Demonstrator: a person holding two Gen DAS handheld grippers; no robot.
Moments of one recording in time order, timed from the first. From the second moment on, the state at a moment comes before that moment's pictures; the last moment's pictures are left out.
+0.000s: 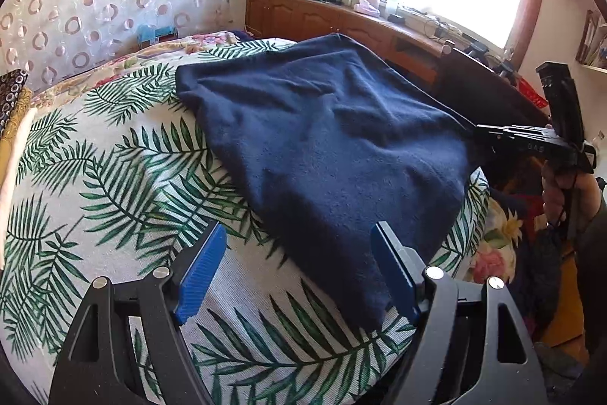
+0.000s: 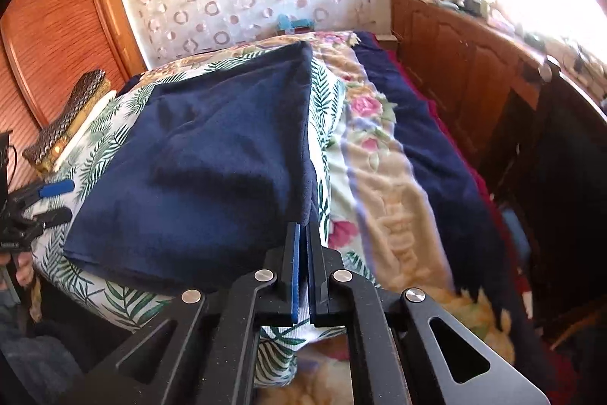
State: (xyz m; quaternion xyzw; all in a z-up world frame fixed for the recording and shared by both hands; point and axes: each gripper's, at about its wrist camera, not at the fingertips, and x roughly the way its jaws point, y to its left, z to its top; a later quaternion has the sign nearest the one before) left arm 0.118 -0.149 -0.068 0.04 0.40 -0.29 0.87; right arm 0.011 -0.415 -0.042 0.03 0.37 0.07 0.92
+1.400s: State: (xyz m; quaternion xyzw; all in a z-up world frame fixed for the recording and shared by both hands) left arm 0.115 -0.169 0.010 -0.01 0.33 -0.38 0.87; right arm -0.004 -0.309 -0.050 -0.16 0.33 0.19 0.91
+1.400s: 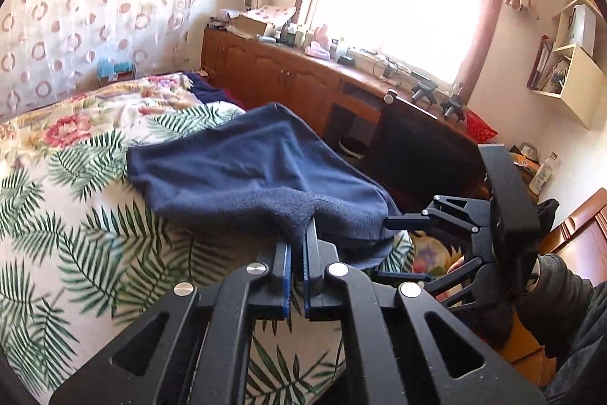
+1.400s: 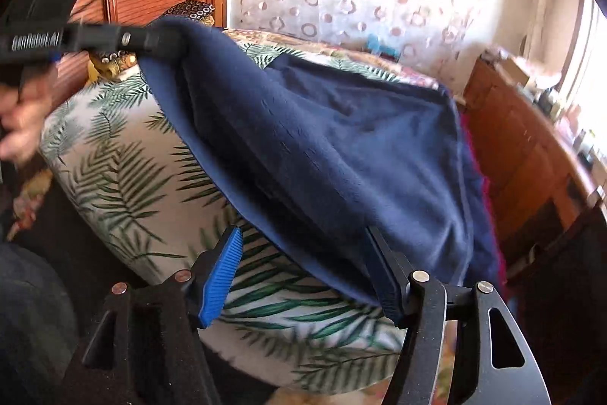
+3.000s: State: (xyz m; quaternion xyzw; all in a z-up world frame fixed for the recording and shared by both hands) left arm 0.308 -0.125 -0.023 -0.05 0.34 -0.24 0.91; right arm 0.303 -0.345 0.012 -0.04 0.33 0.16 0.93
